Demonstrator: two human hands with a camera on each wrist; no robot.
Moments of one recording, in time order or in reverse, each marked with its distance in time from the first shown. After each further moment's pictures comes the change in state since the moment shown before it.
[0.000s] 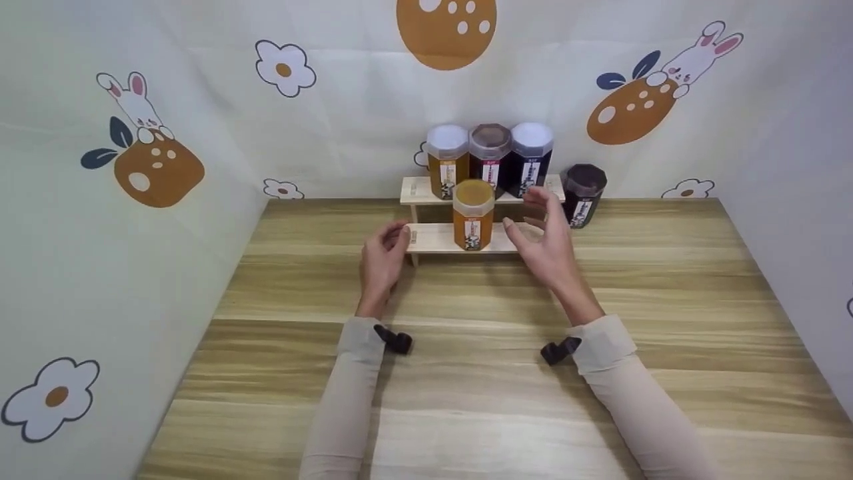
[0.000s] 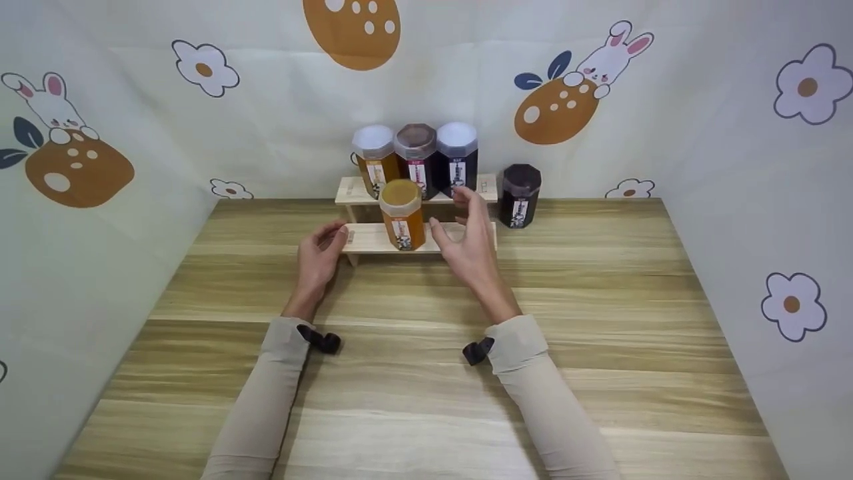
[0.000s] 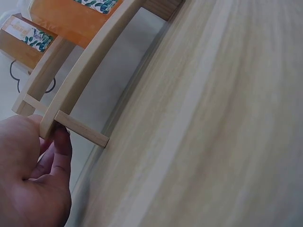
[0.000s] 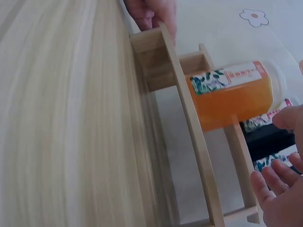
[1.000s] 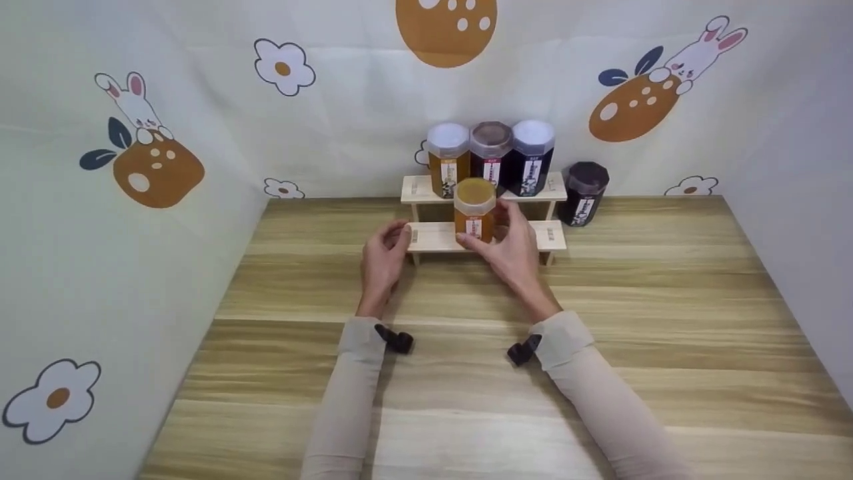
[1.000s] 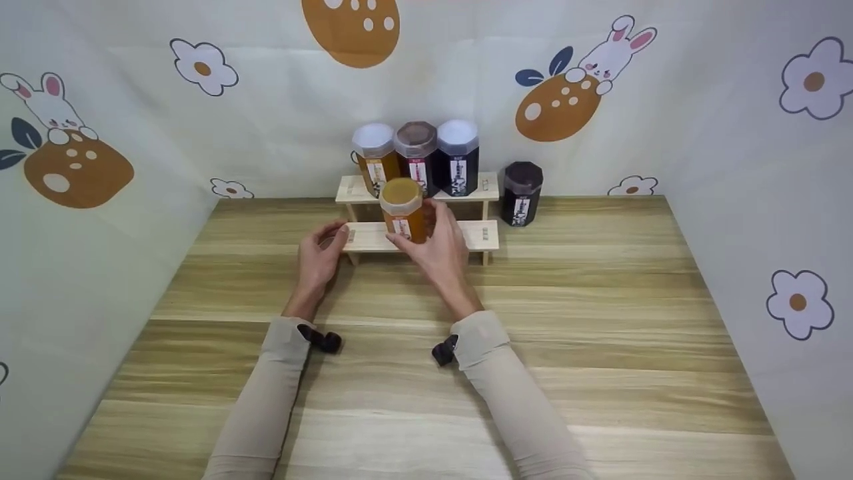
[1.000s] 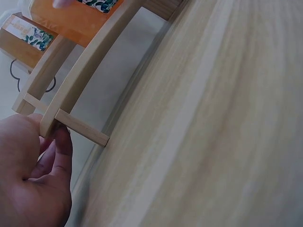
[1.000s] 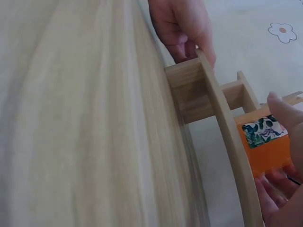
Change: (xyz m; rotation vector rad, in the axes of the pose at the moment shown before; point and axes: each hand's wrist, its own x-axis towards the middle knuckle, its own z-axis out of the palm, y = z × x) left_hand 0.000 0.001 -0.001 0.005 -0.006 -0.012; right_hand -0.003 0.009 0.058 -0.164 -0.010 0.134
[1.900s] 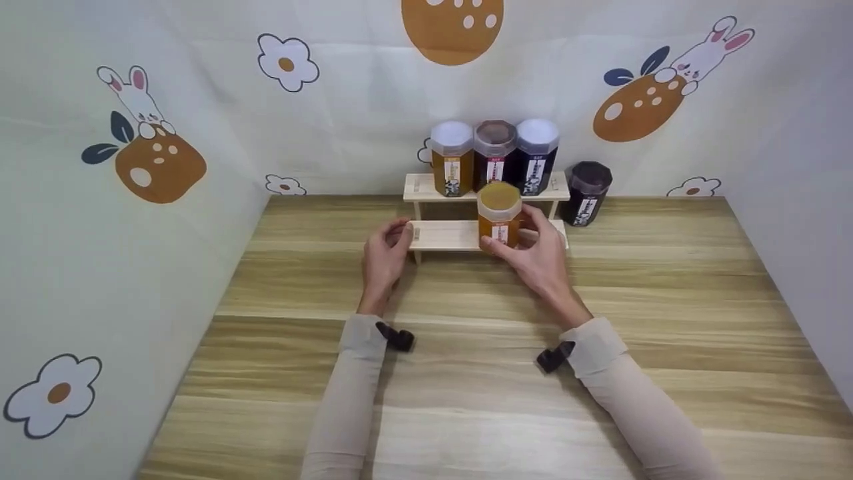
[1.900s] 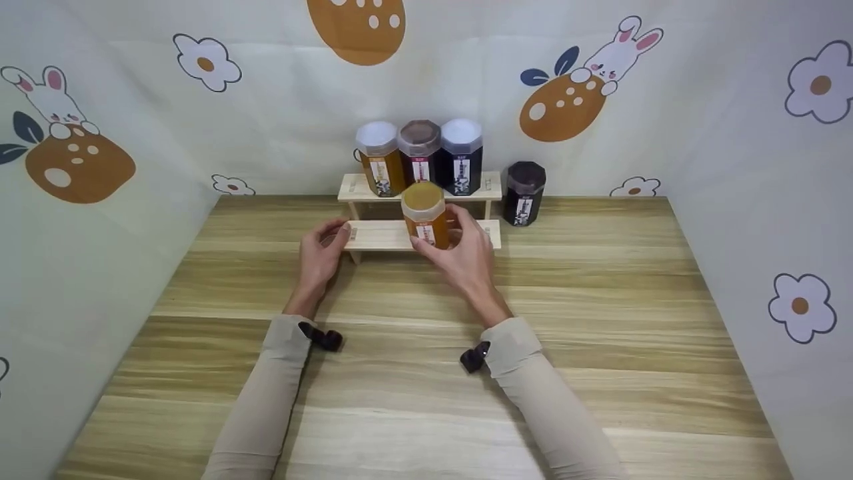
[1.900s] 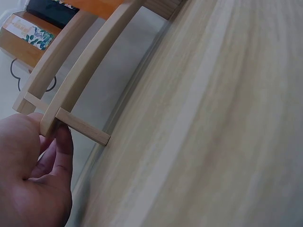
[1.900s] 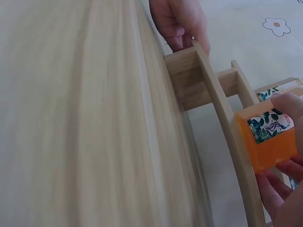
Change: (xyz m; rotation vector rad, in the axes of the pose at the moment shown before) left_hand 0.000 -0.001 0.000 0.026 0.012 0.004; right_hand -0.013 0.013 -0.039 0.012 -0.001 -0.002
